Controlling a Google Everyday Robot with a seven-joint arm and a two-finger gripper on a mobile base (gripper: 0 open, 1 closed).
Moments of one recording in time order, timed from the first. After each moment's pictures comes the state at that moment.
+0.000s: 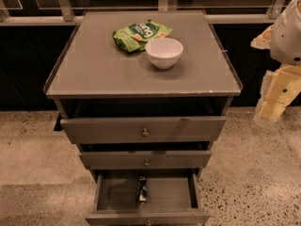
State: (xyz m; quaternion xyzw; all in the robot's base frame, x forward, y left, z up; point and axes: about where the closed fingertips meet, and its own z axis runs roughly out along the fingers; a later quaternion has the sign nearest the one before) arm 0.438 -0.217 0.976 -0.60 0.78 -0.03 0.16
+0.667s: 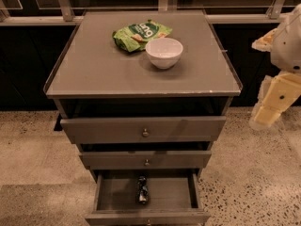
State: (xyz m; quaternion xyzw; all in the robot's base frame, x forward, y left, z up) arm 0.437 -0.215 0.971 -0.59 0.78 -0.04 0.19
